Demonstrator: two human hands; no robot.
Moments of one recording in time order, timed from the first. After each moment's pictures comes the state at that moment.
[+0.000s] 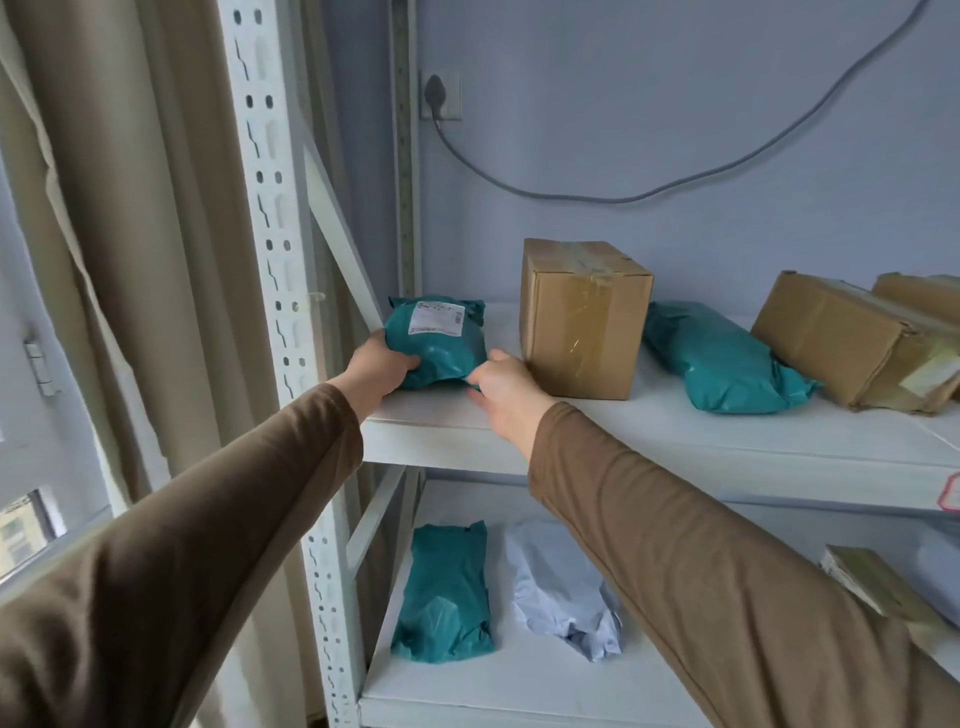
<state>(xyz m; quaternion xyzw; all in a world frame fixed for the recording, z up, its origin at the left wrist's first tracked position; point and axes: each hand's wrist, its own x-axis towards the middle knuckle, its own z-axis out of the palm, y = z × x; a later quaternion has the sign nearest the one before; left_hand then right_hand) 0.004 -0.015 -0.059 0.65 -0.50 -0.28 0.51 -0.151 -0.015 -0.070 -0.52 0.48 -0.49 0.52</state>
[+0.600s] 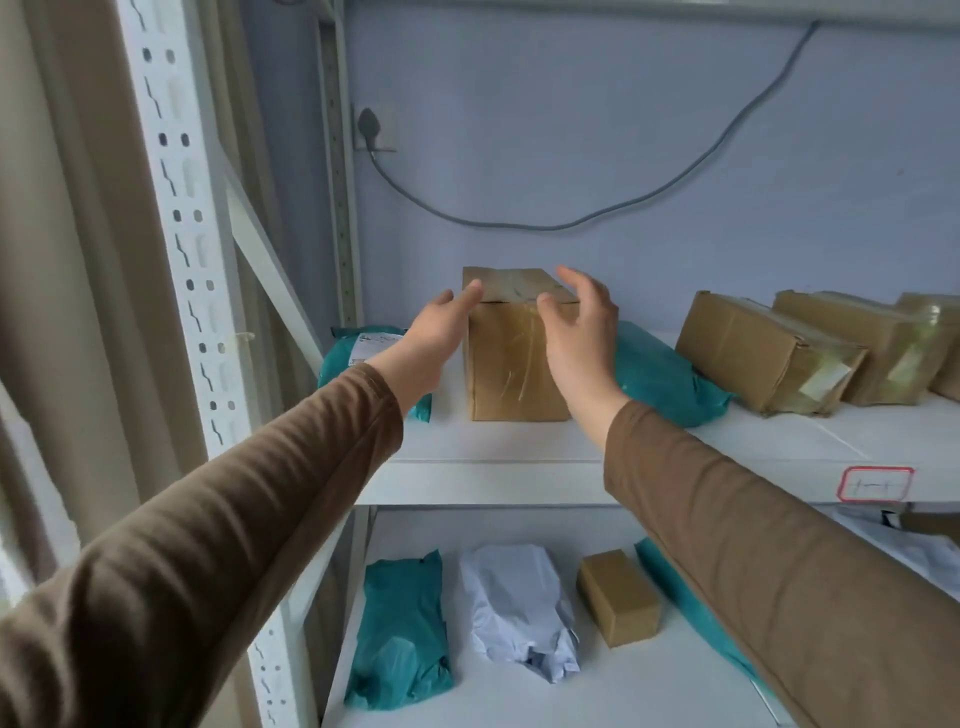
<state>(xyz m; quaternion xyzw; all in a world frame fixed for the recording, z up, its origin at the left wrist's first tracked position) -0.120 -0.001 0.016 0.50 -0.58 -0.39 0.52 -0.276 0.026 -0.003 -0.58 0.46 -0.66 0.10</state>
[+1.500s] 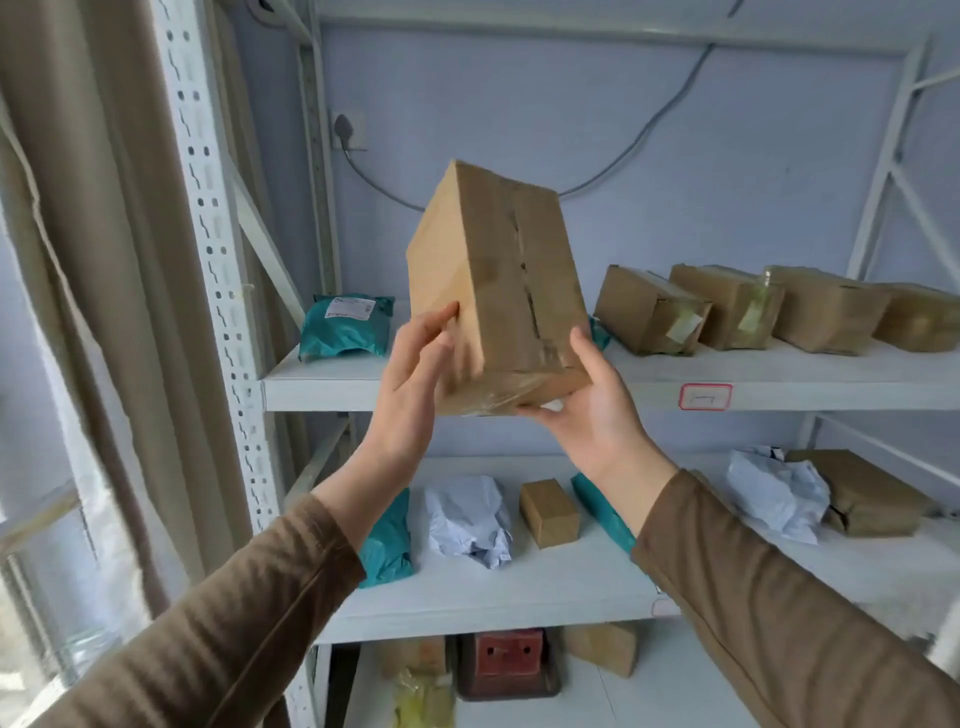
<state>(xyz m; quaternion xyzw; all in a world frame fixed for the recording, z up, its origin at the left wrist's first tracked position) -0.181 0.262 -0.069 0.27 -0.65 -0.30 0.65 -0.375 0.245 -0.072 -0.40 0.25 -0.66 0.58</state>
